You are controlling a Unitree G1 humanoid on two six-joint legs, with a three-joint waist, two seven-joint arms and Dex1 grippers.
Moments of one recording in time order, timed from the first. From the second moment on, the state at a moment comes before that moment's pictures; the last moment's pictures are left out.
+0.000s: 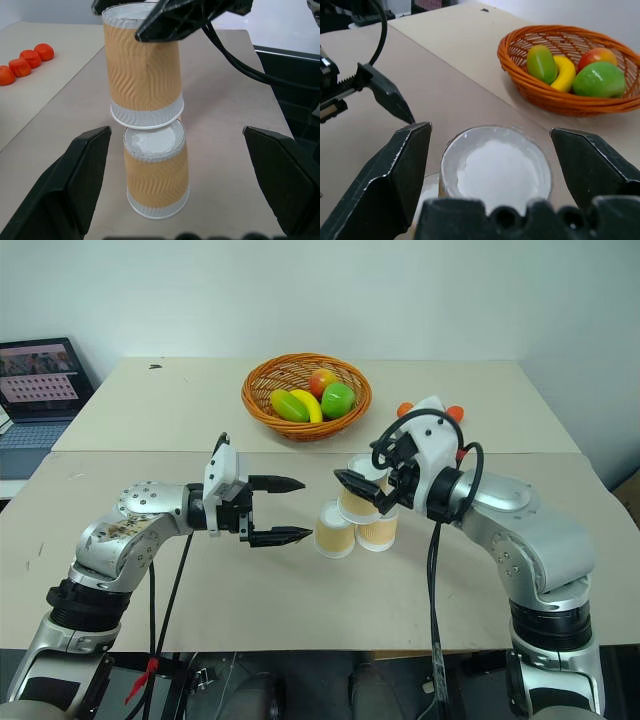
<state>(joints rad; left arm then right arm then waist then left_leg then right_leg) -0.57 0.59 -0.14 -0.18 -0.47 0.50 -1.07 -0.62 -0.60 -0.10 -0.52 0.62 1.01 0.47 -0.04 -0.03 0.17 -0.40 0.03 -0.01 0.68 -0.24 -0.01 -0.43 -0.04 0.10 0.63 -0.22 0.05</state>
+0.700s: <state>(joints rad) -0.52 0.60 0.00 -0.16 -0.46 0.56 -0.90 -0.04 -0.84 -0.74 -0.52 0.71 0.97 0.69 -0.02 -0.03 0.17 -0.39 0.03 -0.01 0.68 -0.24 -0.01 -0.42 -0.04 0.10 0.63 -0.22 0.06</state>
